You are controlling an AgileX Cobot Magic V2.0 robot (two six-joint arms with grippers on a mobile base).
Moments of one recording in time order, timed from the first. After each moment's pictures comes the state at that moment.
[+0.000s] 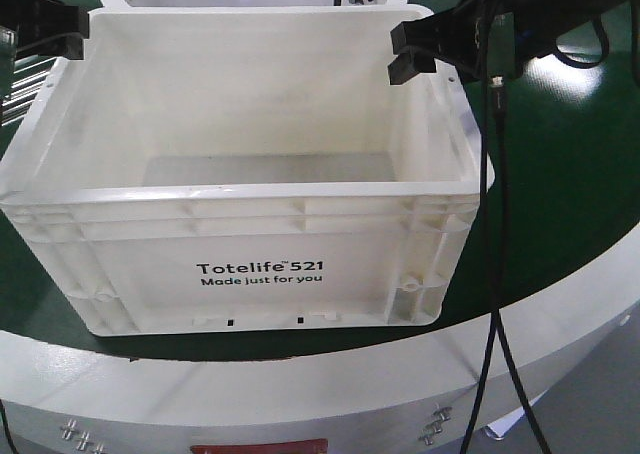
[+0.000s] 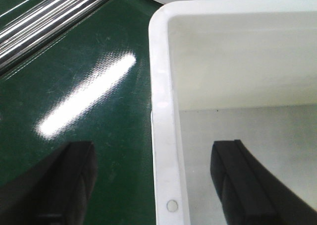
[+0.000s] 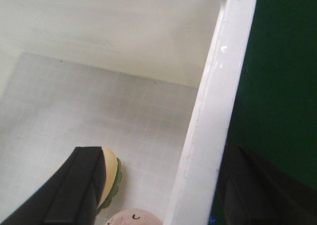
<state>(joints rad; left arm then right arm) -0.14 1.46 -1.44 0.12 0.89 -0.24 0.27 1.70 -1.58 0.30 0.93 -0.10</state>
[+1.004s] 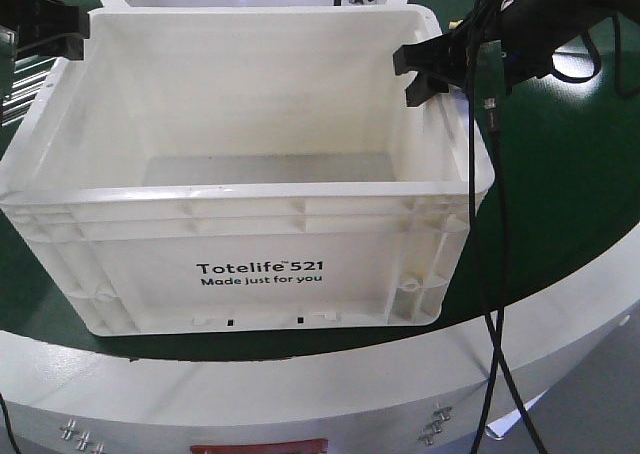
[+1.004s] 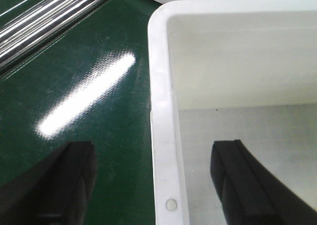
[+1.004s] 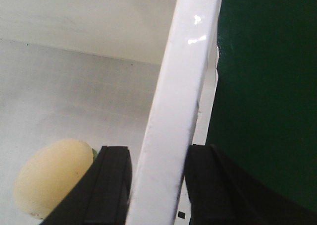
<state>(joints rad) -0.14 1.46 -1.44 0.12 0.89 -0.24 0.26 1.76 -1.58 0.26 0.96 -0.07</state>
